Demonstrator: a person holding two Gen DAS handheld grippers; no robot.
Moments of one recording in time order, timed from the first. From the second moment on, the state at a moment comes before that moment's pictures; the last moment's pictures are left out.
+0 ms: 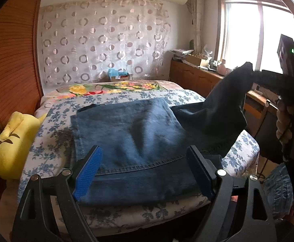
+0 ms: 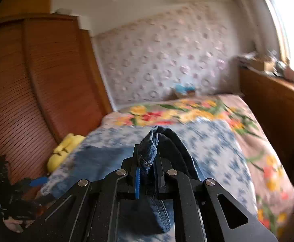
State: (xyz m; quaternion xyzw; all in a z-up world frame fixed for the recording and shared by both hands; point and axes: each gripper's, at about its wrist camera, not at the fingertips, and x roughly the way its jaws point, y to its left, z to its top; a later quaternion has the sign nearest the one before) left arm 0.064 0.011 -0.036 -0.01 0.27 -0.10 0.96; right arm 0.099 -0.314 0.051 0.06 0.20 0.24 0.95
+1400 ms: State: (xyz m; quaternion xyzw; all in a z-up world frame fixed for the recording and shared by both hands) left arm 0.083 0.048 -0.083 -0.02 0.31 -0.08 0.95; right arm 0.096 -0.207 0.009 -0.06 0.31 0.27 0.91
